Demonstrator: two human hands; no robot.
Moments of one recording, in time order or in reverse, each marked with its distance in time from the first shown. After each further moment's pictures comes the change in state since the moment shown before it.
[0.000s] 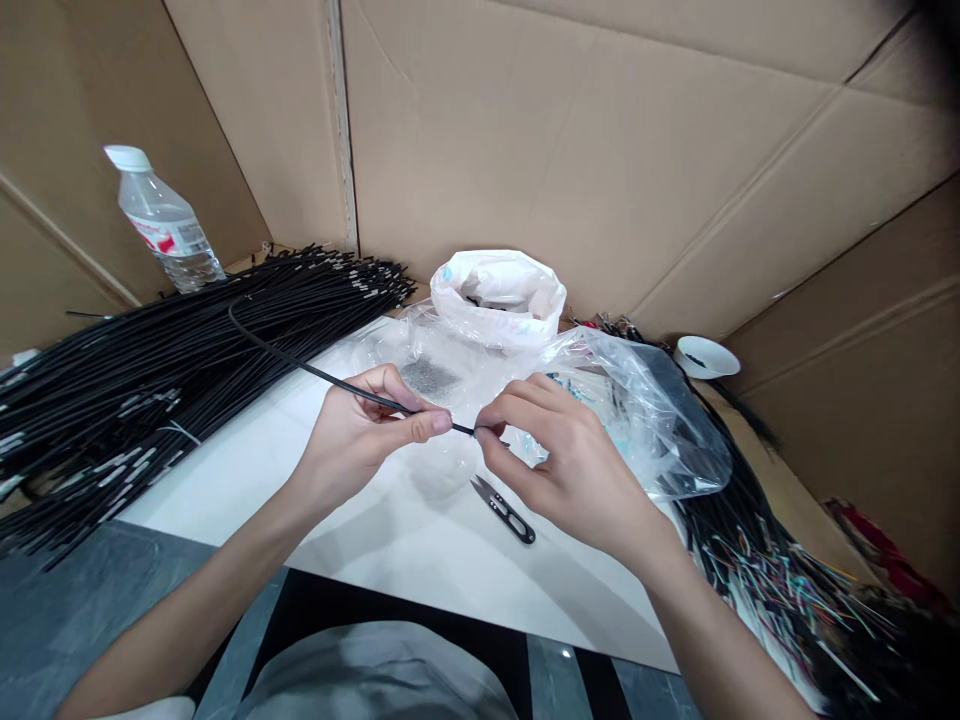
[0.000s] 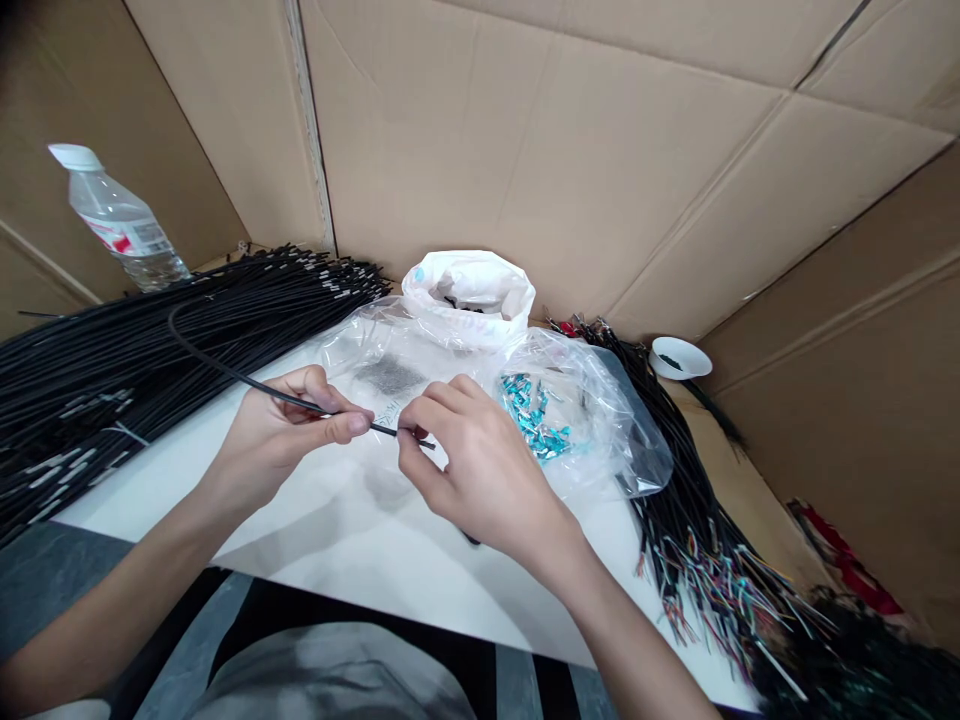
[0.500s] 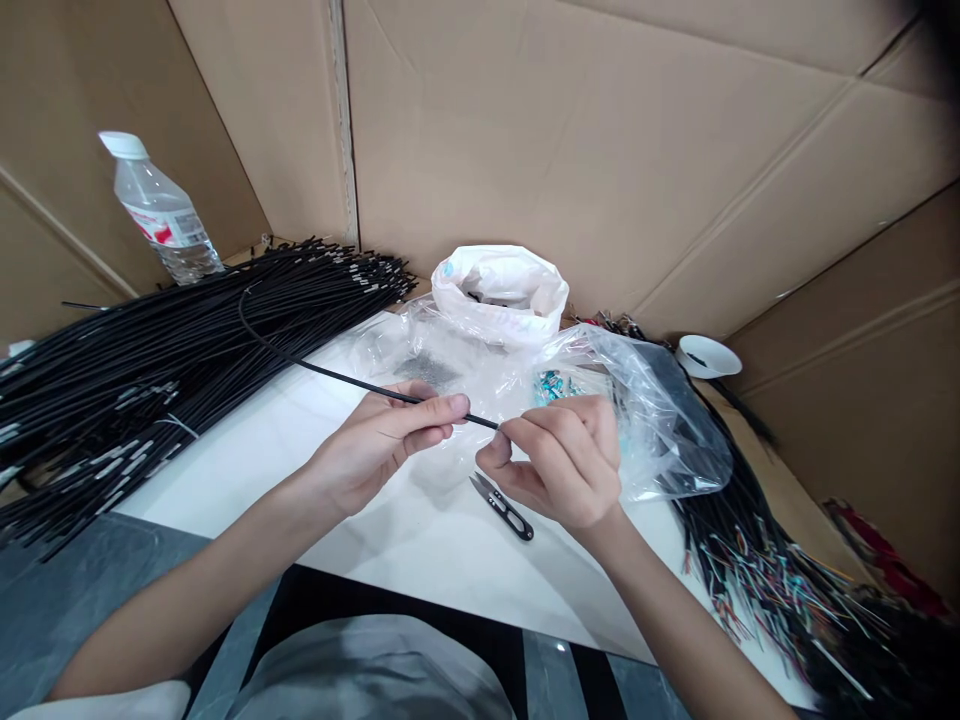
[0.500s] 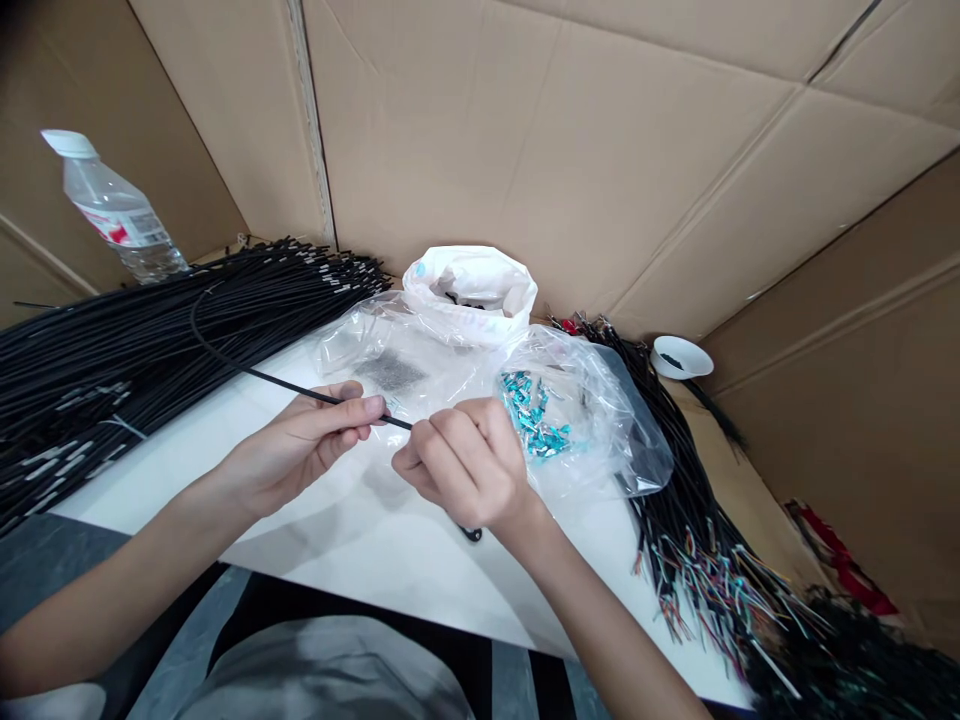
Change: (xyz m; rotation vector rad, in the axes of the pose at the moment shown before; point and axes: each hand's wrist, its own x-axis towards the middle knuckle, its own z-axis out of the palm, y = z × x) left_hand 0.005 0.005 0.017 -0.365 -0.058 -0.486; right_hand -0.007 0.019 0.028 -0.473 0.596 -0.428
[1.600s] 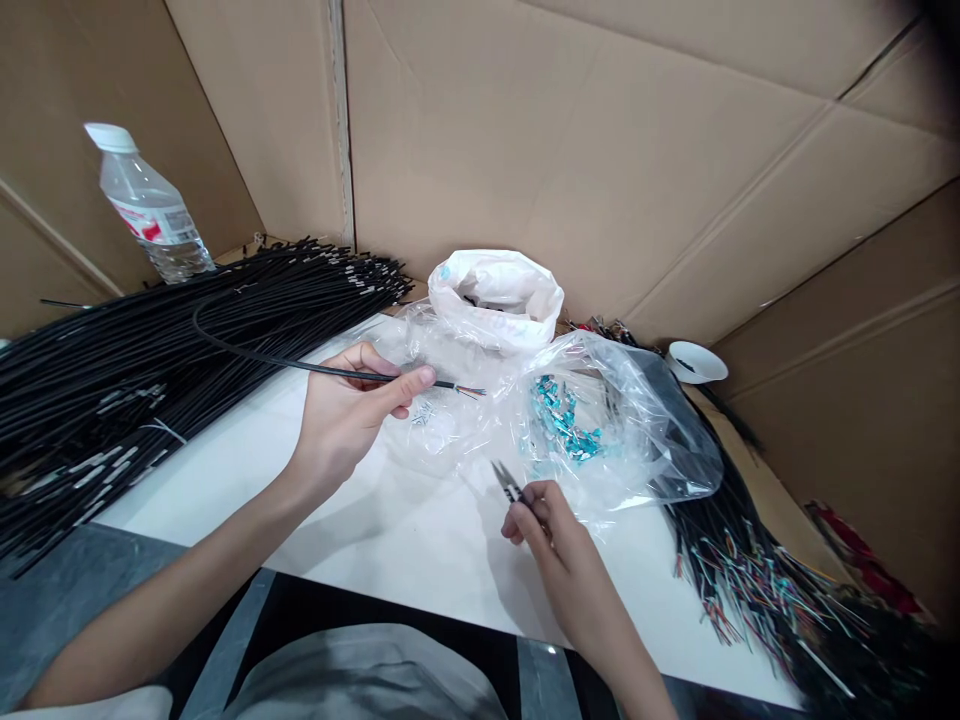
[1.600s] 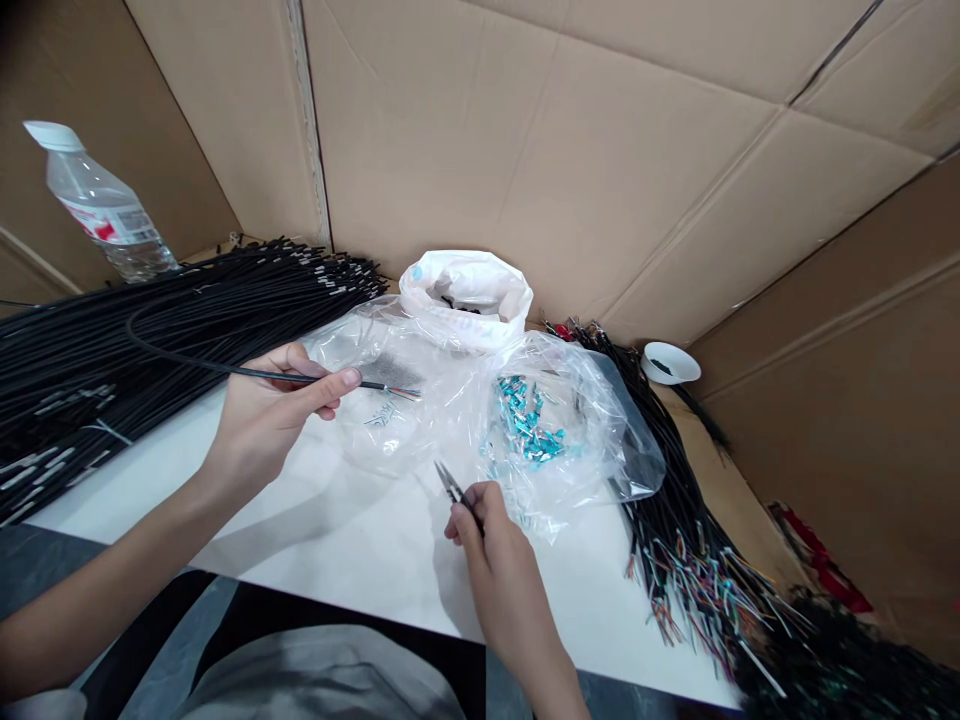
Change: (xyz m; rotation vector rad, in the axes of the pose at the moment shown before) left_hand 0.016 0.004 -0.017 0.355 0.294 0.625; right_hand -0.078 -0.058 -0.052 0.600 -0.713 1.449
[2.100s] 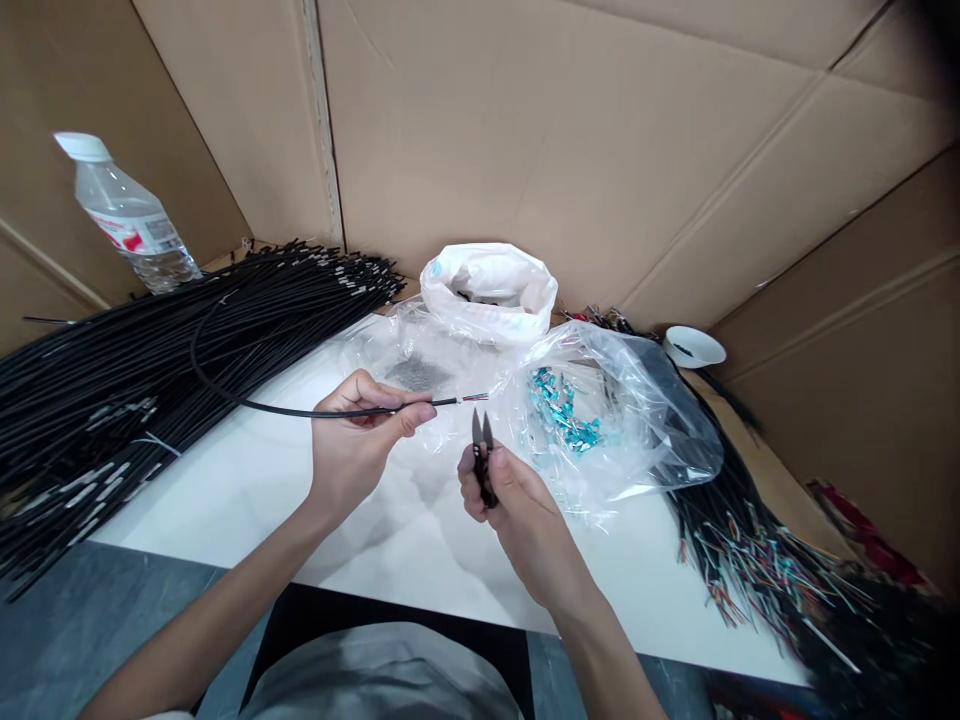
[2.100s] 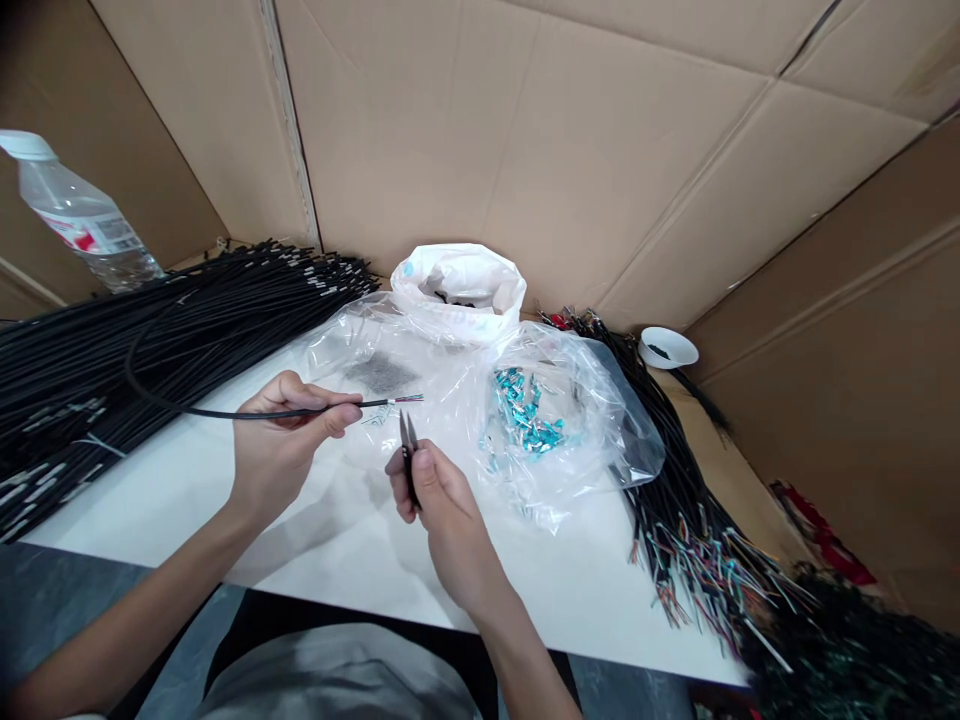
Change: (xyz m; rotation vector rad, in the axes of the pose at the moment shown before) left_hand -0.019 -0.024 0.005 -0.091 -0.005 0.061; right_hand 0.030 -0.053 0.029 0.789 -0.185 -0.045
